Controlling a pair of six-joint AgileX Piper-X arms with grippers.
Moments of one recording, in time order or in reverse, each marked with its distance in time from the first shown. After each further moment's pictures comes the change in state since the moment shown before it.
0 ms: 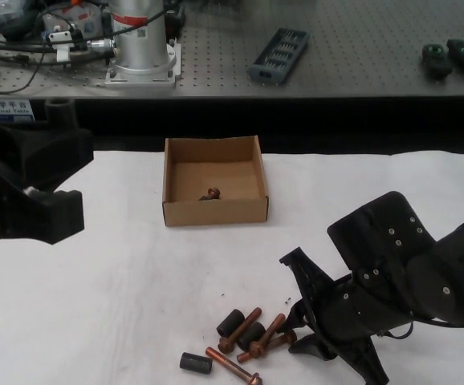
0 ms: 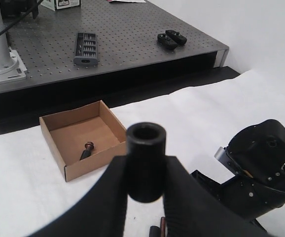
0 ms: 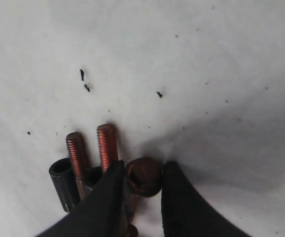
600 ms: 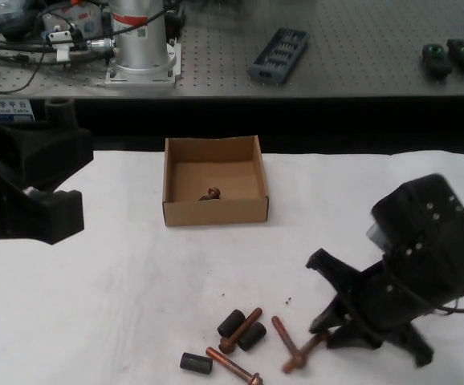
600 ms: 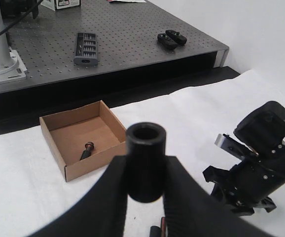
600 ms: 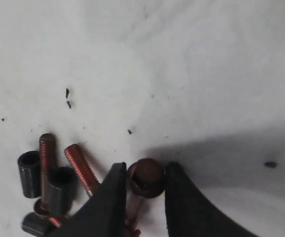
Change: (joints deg) left arm 0.0 0.0 0.0 0.0 0.0 0.0; right arm -11.9 0.0 -5.8 18.3 -6.9 -43.1
